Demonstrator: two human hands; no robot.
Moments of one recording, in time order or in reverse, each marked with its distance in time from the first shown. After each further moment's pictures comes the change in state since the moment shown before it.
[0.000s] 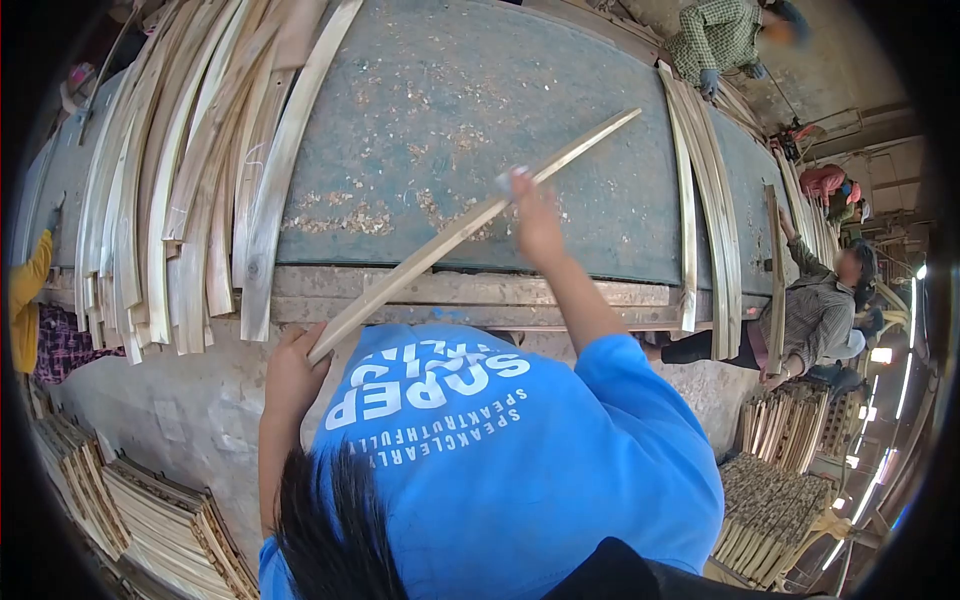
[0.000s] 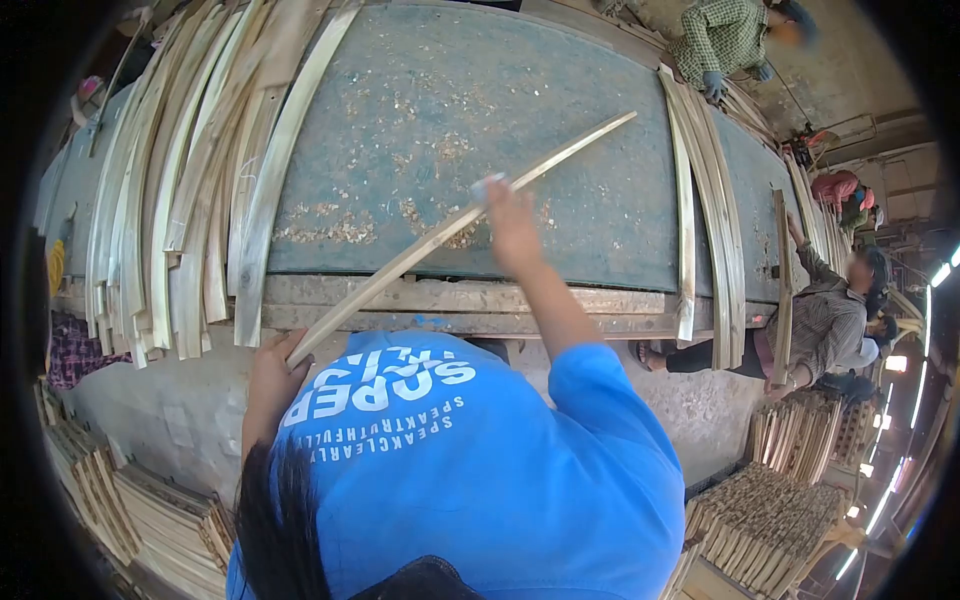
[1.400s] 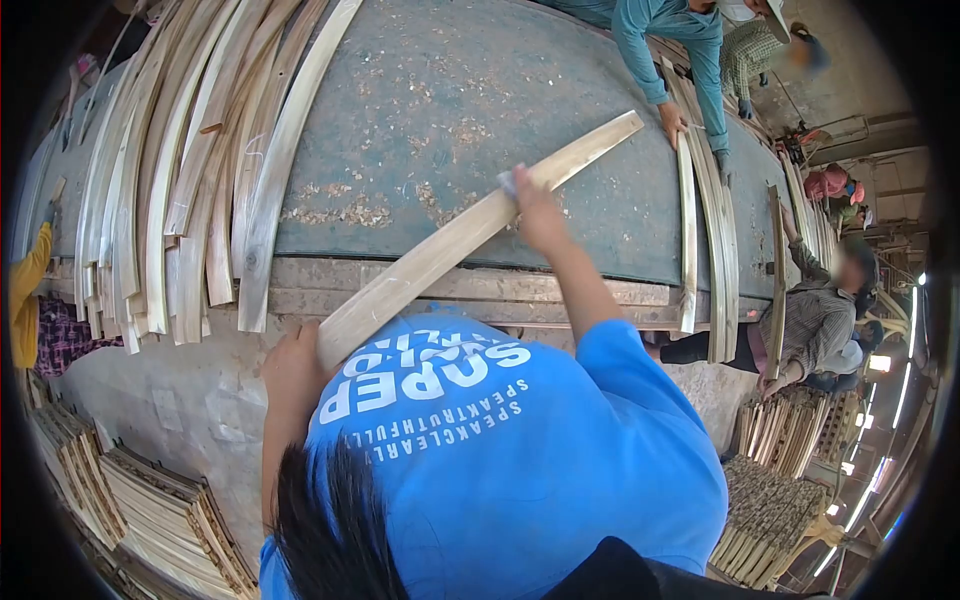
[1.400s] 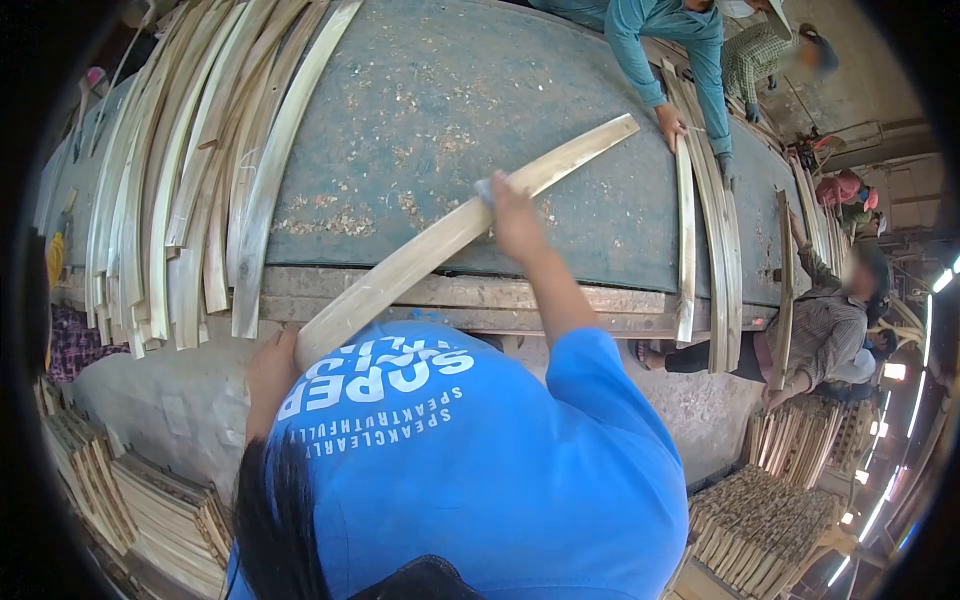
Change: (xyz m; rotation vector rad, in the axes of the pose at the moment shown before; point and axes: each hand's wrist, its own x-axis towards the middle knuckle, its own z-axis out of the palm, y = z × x) left_hand -0.004 0.022 0.007 0.300 -0.055 -0.108; right_hand 0.012 0.015 -0.004 0.203 -0.338 0.037
